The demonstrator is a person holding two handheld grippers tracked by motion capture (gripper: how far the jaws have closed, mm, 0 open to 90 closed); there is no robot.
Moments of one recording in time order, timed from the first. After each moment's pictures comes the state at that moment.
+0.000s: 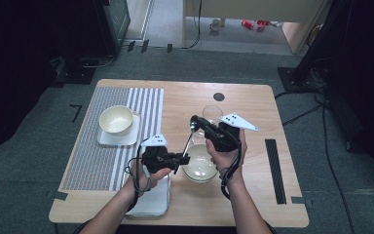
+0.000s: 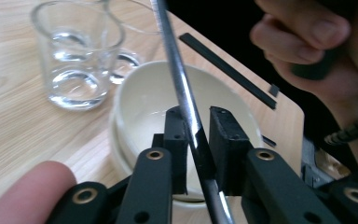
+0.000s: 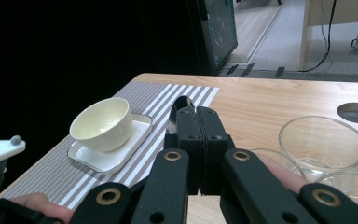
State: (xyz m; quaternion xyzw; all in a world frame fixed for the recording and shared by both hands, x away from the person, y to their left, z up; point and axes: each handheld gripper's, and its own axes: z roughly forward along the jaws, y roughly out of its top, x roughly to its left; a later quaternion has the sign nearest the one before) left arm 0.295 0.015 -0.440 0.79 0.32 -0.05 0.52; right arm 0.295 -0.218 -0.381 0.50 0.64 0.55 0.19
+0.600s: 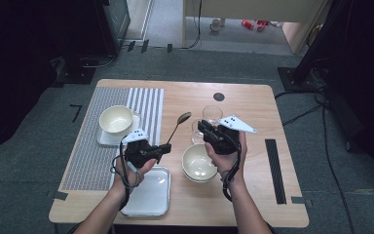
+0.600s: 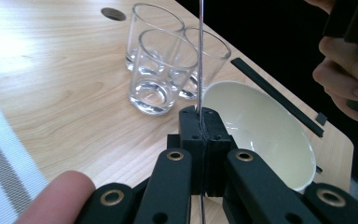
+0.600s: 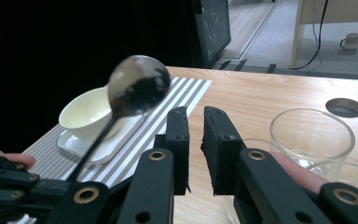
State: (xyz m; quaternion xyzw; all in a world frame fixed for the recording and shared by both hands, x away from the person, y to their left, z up) left arm 0.300 0.057 -0.431 0.76 0.38 0.02 0.53; right arm 0.291 -0.217 -0.385 0.50 0.65 0.53 0.20
